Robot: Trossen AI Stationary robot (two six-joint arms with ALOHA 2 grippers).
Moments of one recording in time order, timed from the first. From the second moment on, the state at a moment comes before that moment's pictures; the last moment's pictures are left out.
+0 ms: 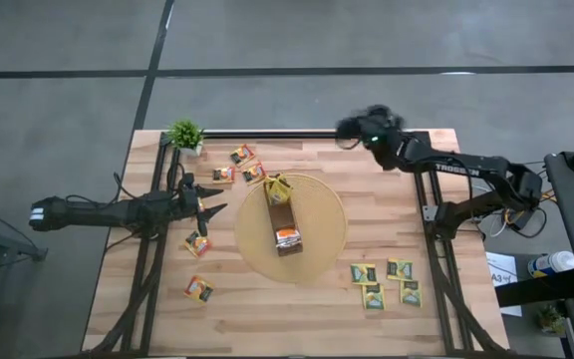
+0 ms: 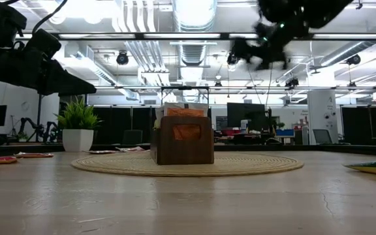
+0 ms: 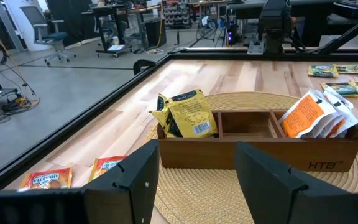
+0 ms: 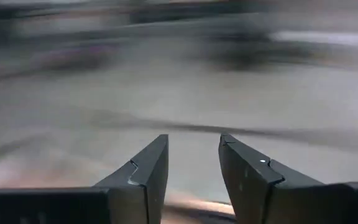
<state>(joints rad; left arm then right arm) 0.03 0.29 0.01 0.07 -0.33 0.03 -0.47 1.32 0.89 0.06 0.78 0.45</state>
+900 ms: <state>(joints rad) 0.03 0.29 0.01 0.07 -0.33 0.03 -0.62 1.37 0.90 0.16 -0.42 0.23</state>
